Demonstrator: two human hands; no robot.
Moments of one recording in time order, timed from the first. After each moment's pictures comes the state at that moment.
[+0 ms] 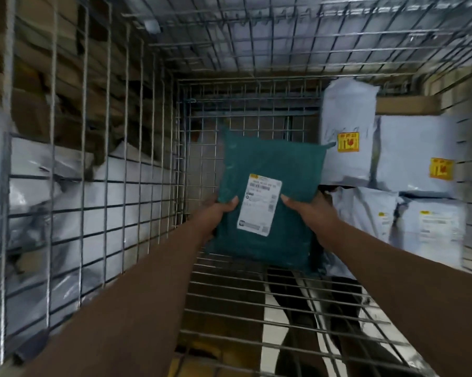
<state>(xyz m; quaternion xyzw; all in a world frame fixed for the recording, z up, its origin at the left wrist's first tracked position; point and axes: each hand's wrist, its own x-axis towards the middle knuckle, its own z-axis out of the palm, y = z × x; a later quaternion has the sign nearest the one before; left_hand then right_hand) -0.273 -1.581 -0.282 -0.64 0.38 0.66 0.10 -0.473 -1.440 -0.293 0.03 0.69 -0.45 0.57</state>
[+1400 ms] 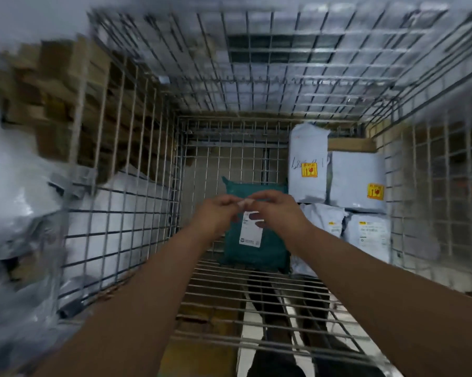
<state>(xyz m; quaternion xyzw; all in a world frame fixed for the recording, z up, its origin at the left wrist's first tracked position) -0.341 -1.548 -0.077 -0.58 0.53 0.61 0.09 -0.468 -1.460 -0.084 -0.05 0.70 -0.38 0.60</state>
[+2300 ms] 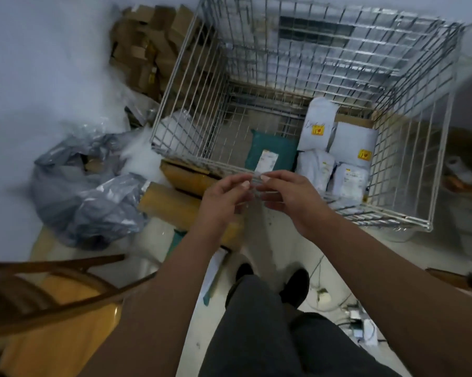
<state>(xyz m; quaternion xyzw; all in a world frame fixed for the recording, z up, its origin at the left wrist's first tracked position) -0.184 -1.249 0.124 -0.60 0.42 0.65 -0.19 -0.344 -1.212 0.113 -0.13 0.65 -0.40 0.63</state>
